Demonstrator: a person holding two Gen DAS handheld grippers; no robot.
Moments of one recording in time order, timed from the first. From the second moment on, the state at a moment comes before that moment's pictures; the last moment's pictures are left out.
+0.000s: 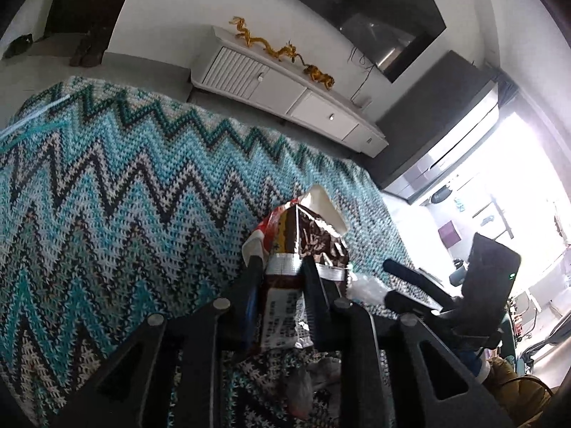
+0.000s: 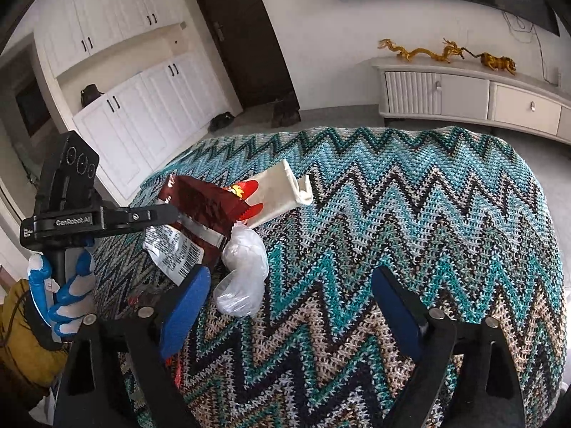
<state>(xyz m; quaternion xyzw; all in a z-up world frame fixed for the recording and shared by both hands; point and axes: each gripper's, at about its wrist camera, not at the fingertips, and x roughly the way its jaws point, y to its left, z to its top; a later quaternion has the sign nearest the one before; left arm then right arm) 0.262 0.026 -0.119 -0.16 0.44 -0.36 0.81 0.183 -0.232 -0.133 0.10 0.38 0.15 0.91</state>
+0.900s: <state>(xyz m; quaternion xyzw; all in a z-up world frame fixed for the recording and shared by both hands) 0.243 0.082 -0.091 -0.19 0.40 -0.32 0.83 0.221 -0.187 -0.151 0.09 0.42 0.20 0.88</state>
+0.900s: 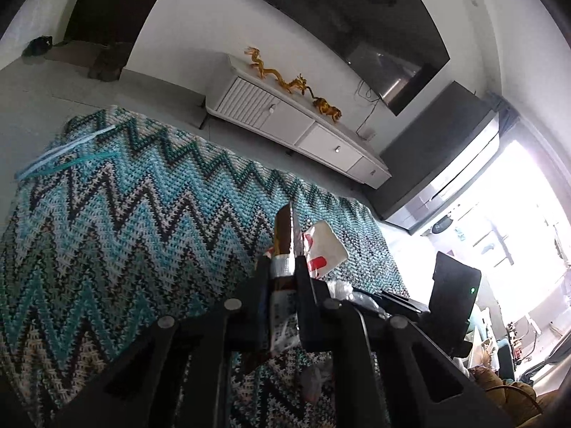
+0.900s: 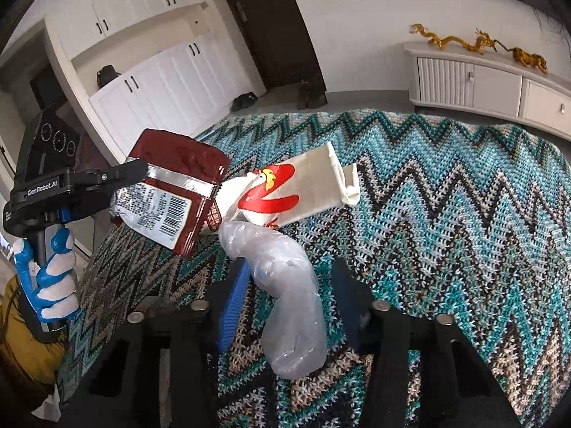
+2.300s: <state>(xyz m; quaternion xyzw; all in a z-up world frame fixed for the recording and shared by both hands) 0.037 -0.146 0.039 -0.01 0.36 -0.45 0.82 -0.085 -0.382 -0.054 0.12 0.30 -0.05 0.94</state>
